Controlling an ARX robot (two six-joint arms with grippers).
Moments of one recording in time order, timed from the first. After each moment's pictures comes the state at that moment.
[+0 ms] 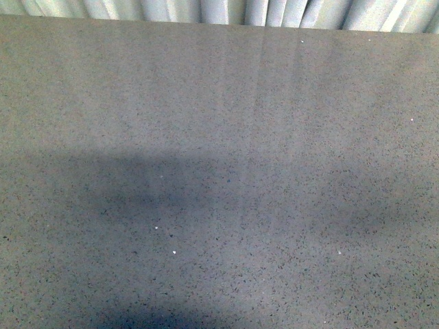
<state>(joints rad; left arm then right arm) 0.43 1.44 0.51 0.62 0.35 0.10 0.00 0.00 0.02 0.00 0.00 0.00</state>
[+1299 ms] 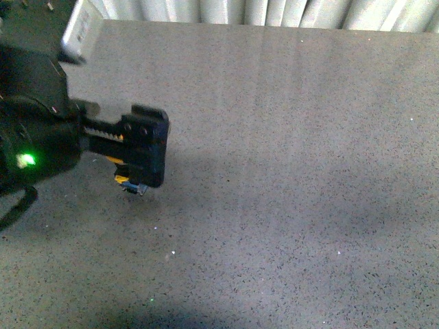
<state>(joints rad) -0.40 1.73 0.49 0.79 0.03 -0.06 0.00 0.00 0.02 0.00 0.00 0.00</state>
